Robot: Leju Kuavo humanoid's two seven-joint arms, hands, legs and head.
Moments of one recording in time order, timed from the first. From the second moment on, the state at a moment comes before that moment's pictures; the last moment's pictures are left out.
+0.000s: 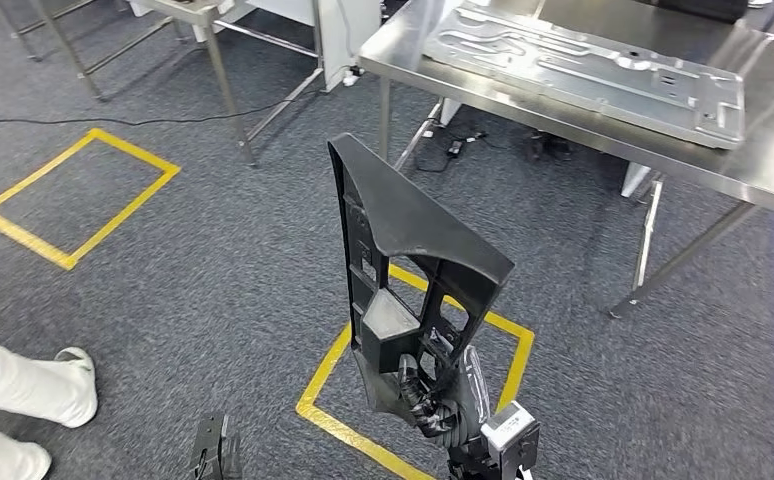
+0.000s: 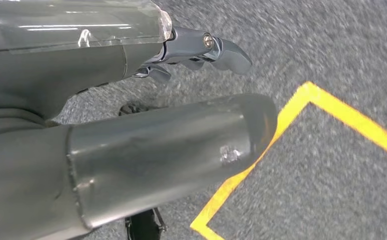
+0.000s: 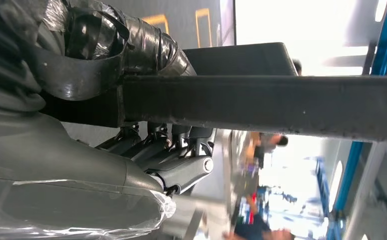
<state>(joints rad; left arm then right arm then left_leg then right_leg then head) -0.28 -0.27 0.97 -0.24 -0.78 0.20 -0.31 0.03 0.02 0.57 -1.74 -0.04 -0.20 -0.49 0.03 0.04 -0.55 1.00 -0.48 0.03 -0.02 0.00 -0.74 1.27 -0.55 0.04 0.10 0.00</state>
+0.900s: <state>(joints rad) -0.27 -0.27 0.91 -0.25 -0.72 0.18 -0.30 0.00 0.02 0.57 -1.73 -0.02 -0.20 -0.47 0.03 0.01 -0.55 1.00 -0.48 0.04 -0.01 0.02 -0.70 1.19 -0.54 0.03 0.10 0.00</state>
